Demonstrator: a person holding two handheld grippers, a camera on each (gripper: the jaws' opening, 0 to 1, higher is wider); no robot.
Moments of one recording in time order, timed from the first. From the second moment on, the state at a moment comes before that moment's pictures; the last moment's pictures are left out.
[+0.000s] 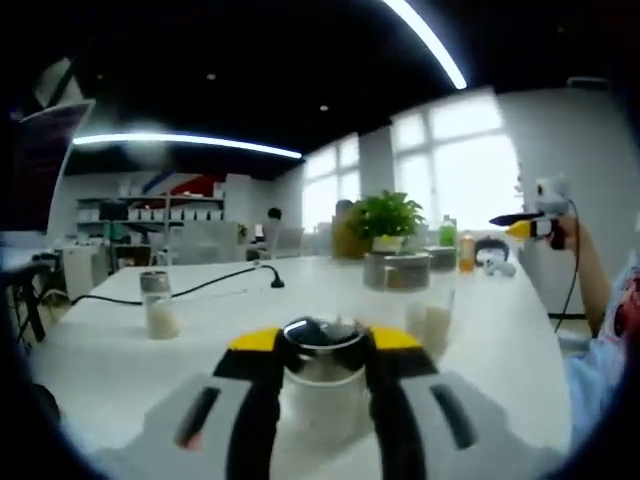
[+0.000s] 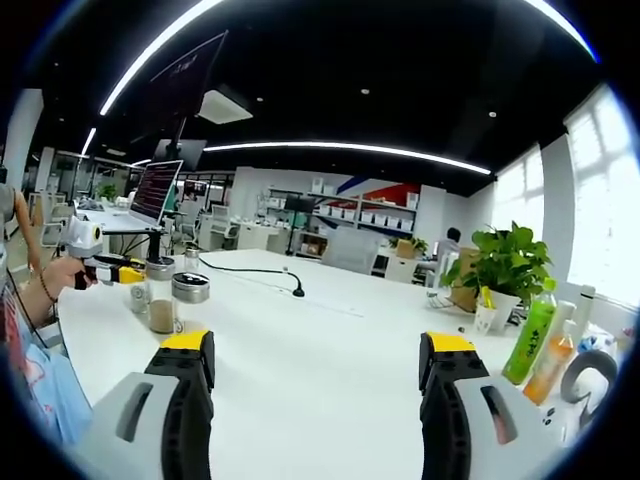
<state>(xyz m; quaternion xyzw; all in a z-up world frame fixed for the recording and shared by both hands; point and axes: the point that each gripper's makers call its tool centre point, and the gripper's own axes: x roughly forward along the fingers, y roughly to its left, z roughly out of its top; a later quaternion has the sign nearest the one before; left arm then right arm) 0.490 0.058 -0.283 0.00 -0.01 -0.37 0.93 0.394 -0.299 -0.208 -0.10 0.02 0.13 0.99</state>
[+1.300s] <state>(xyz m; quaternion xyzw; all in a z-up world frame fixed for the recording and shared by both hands) 0.482 0.052 -0.286 0.01 0.02 -0.53 0.85 0.389 -0.304 -0.188 -0.07 -0.02 0.12 0.99</state>
